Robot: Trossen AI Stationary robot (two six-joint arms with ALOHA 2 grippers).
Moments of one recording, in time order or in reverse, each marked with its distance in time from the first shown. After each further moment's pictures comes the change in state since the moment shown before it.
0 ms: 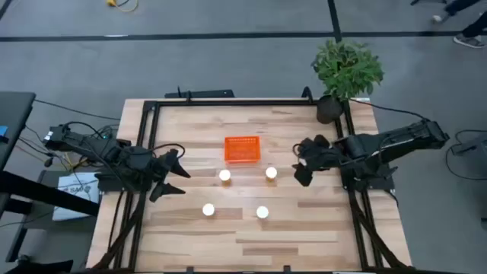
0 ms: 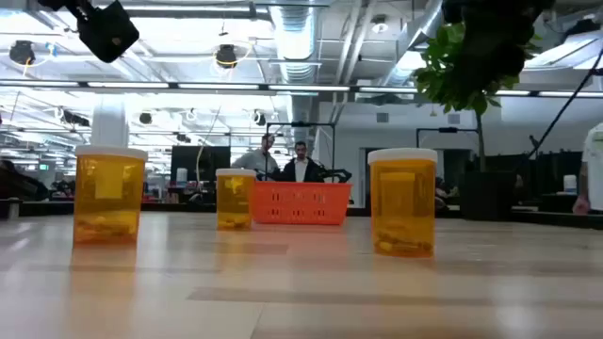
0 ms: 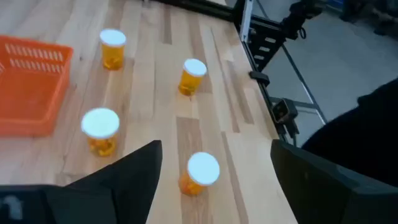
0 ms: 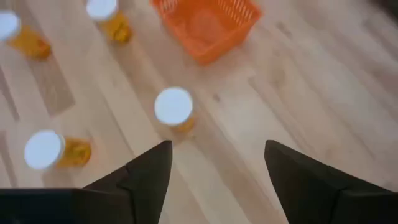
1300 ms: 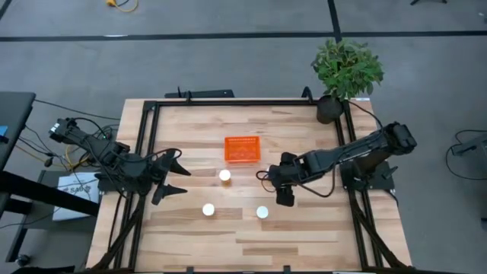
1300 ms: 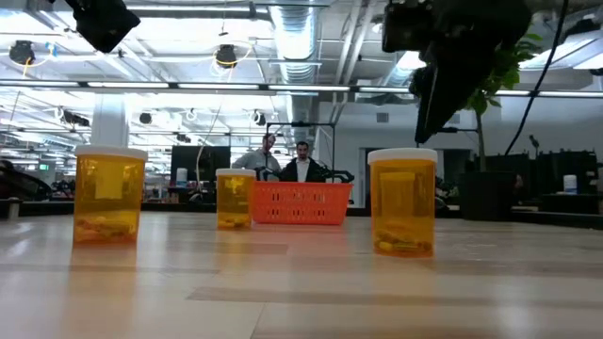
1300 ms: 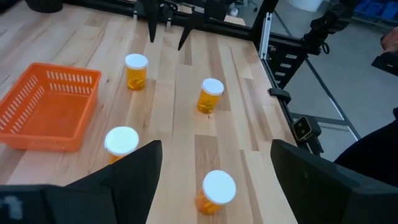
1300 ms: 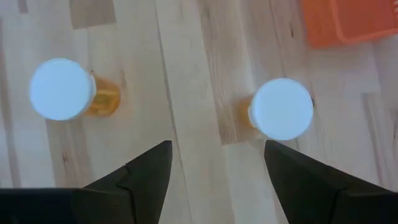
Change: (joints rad) left arm -0.158 0.009 0.000 0.031 -0.267 -0.027; right arm 0.015 0.449 0.168 0.108 -0.216 -0.334
